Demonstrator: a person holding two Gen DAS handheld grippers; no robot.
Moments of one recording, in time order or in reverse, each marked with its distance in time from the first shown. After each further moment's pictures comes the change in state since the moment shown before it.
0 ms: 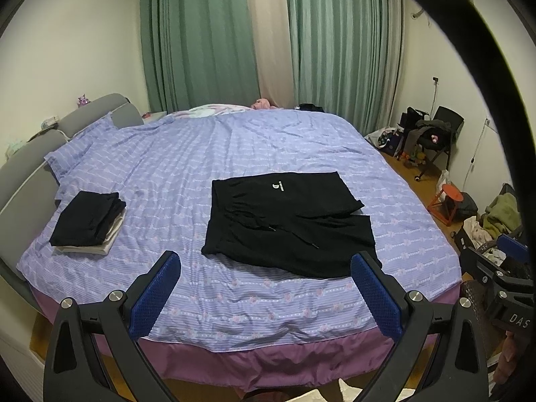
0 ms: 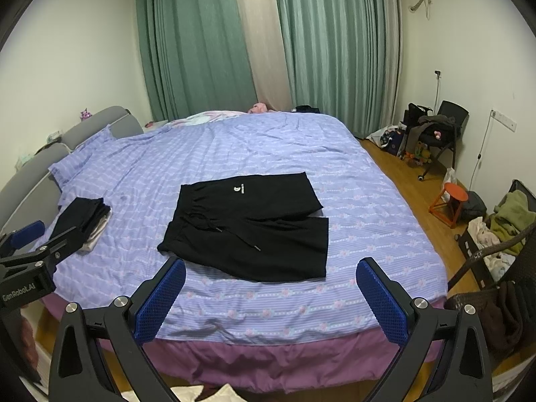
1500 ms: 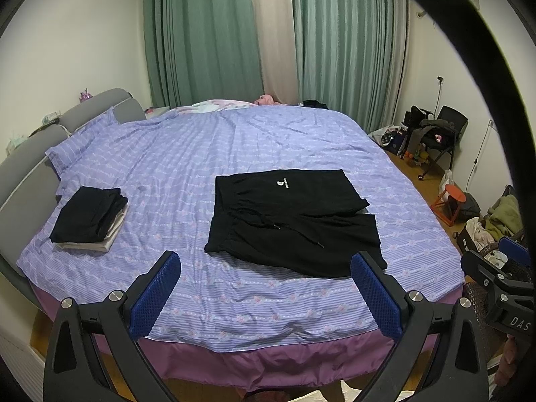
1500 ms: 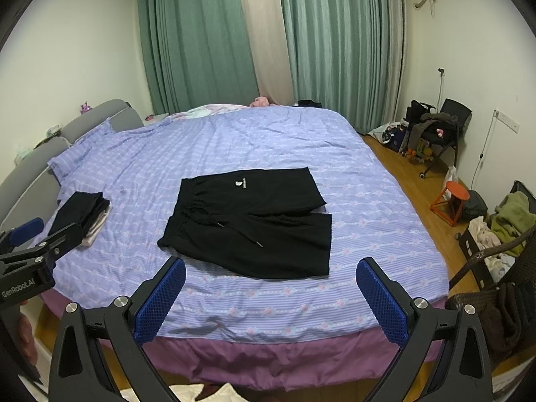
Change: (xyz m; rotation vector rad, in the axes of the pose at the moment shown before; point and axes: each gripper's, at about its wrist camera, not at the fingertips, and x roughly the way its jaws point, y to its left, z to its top) left arm 0.004 0.007 -0.003 -0.015 0.014 0.005; right arm 0.010 0.005 -0.001 -0.014 0.022 0.006
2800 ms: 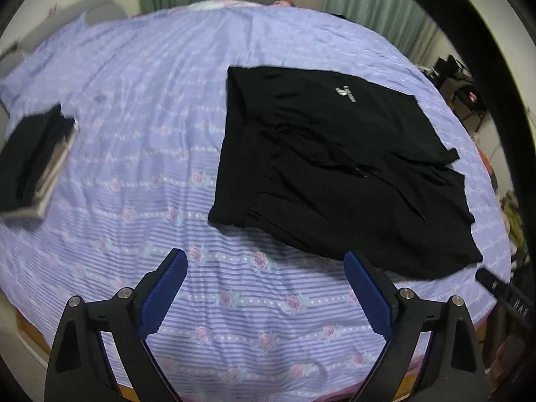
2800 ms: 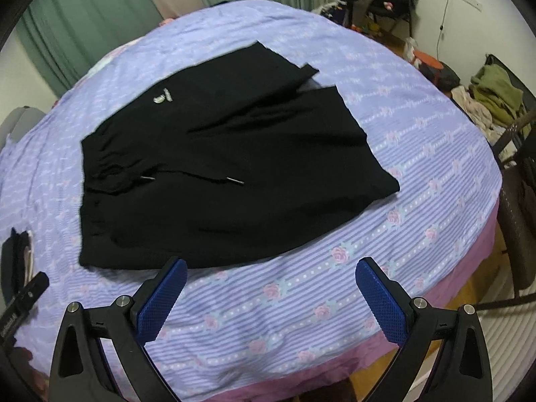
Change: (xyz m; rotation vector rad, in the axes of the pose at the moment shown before) left arm 0.344 0.119 -0.030 -0.103 0.403 -0.051; right arm 0.320 0.032 -0.059 0.382 0.427 -0.208
